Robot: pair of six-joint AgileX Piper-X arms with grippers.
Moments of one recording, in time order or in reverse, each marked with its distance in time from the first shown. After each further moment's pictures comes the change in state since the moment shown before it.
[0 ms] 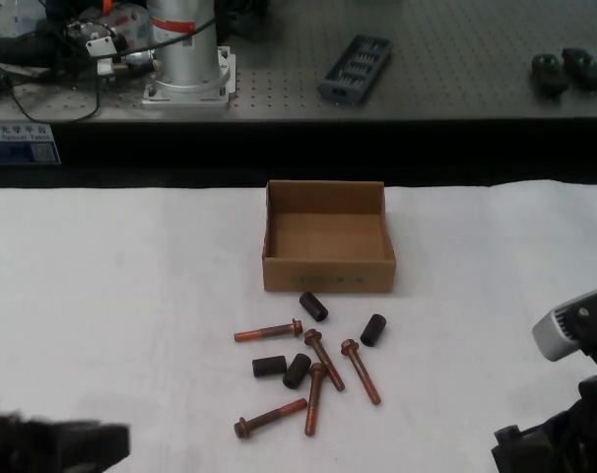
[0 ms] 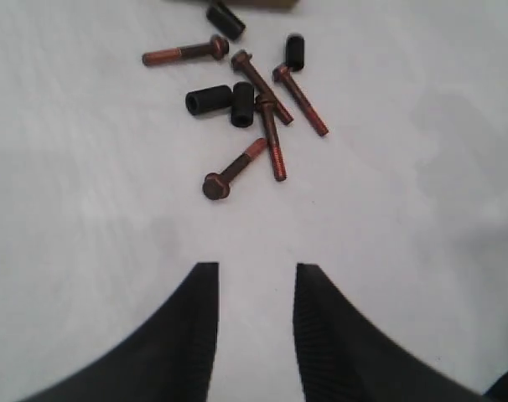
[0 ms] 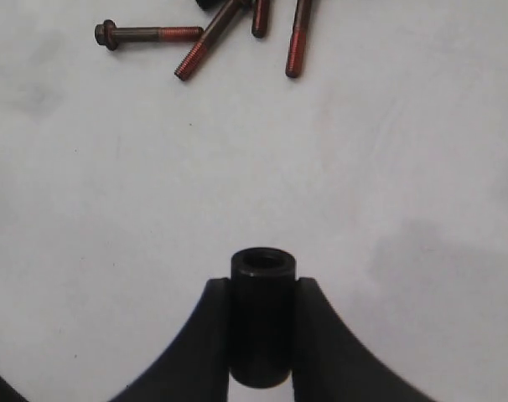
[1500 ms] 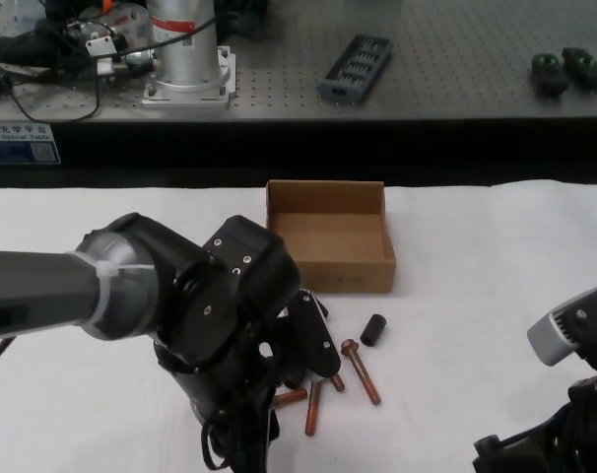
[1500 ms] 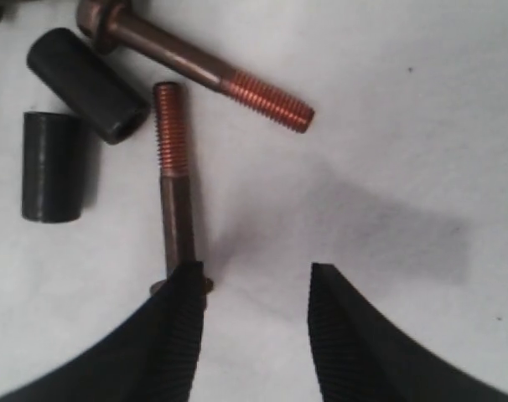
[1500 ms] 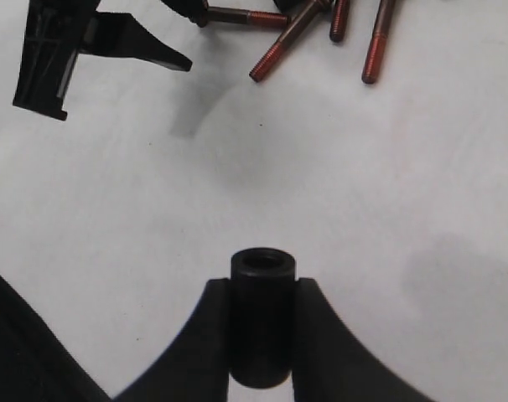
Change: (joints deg) left arm -20.5 56.8 -34.5 11.0 -22.6 49.5; right arm 0.0 0.0 0.0 -1.2 -7.6 -1.6
